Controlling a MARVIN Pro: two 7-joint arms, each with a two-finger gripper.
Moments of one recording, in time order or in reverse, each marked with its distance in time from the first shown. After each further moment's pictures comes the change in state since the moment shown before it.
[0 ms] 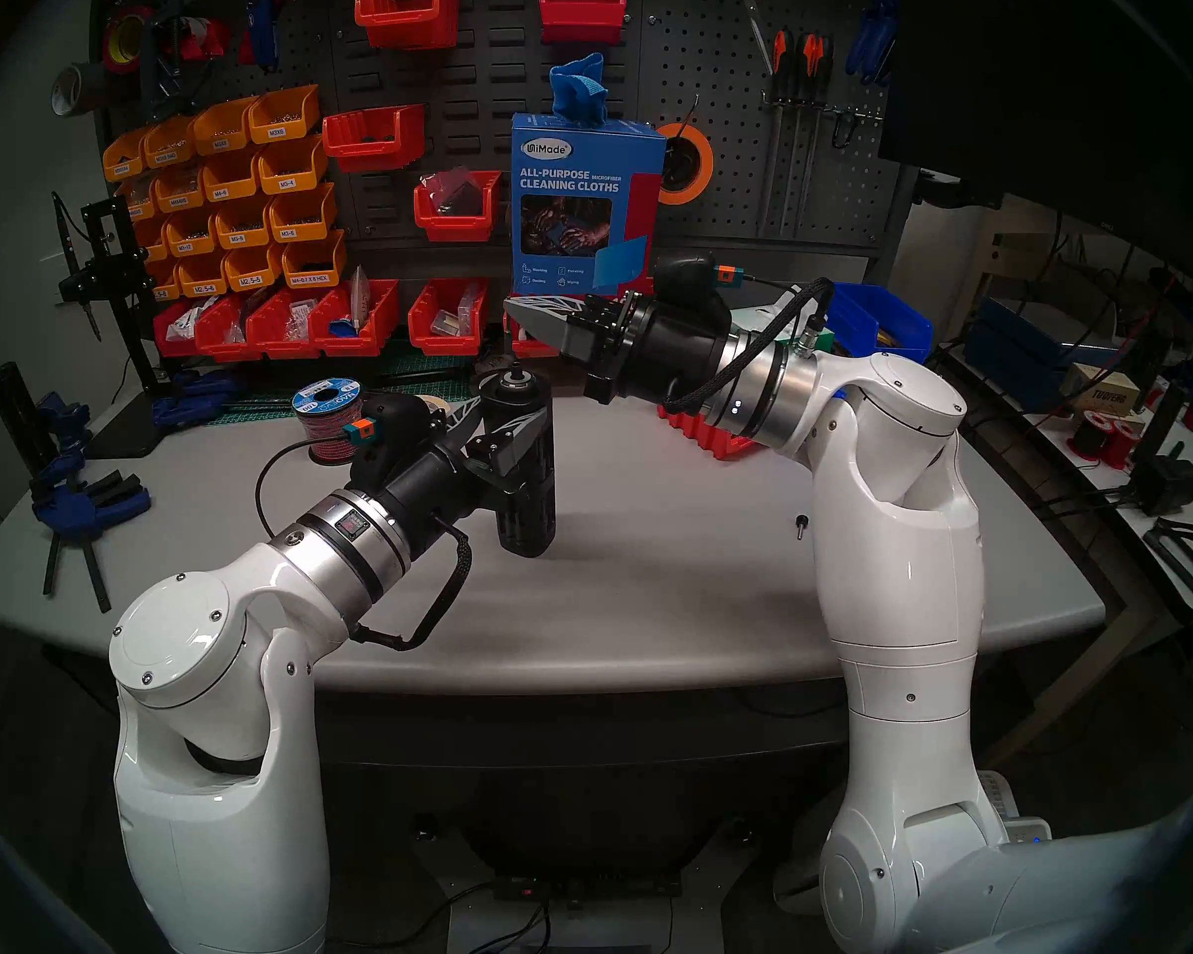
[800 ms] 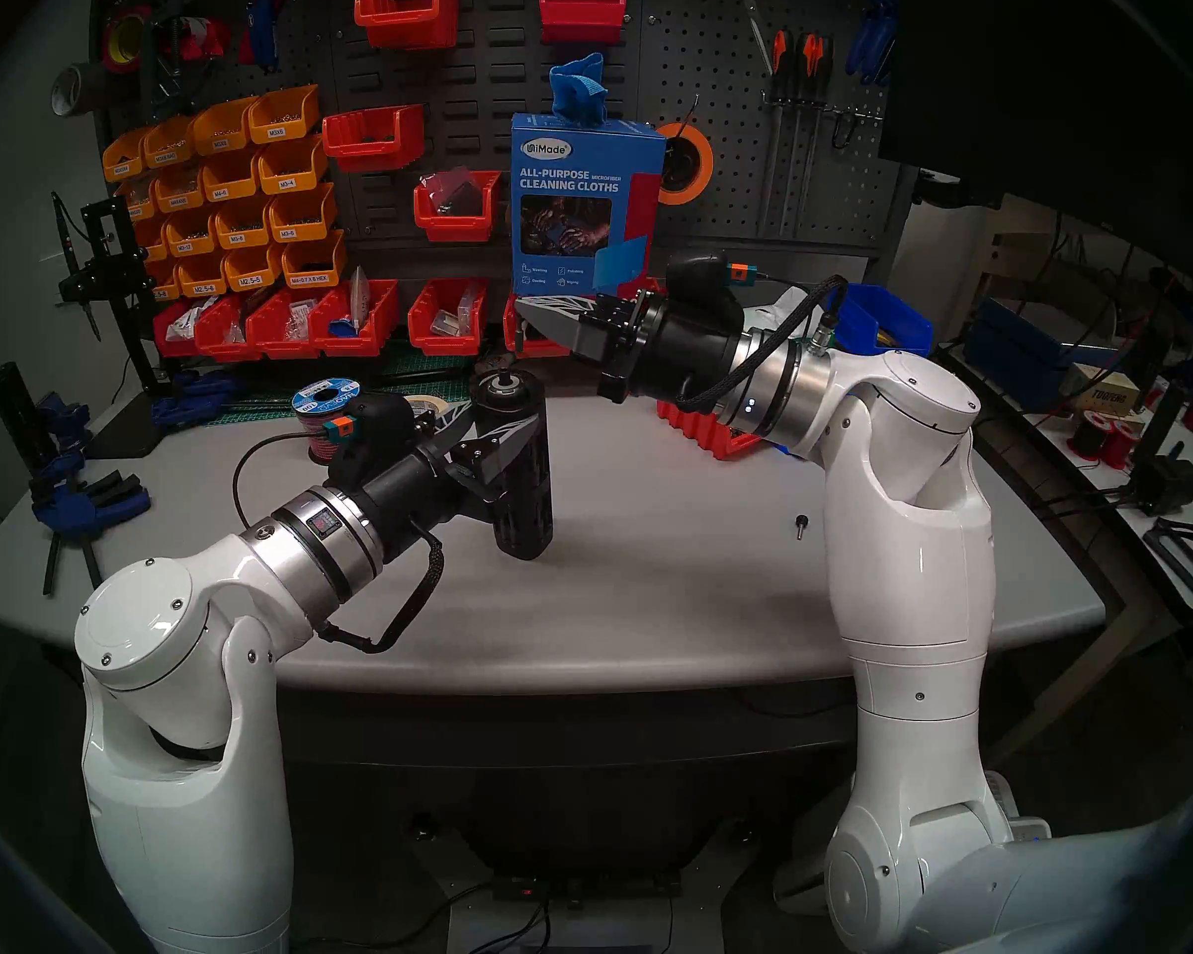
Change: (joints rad) left arm -0.029 0.074 -0.089 -0.008 -0.052 0.073 -0.106; right arm -0.001 0.014 0.020 -0.012 0.002 0.030 0.021
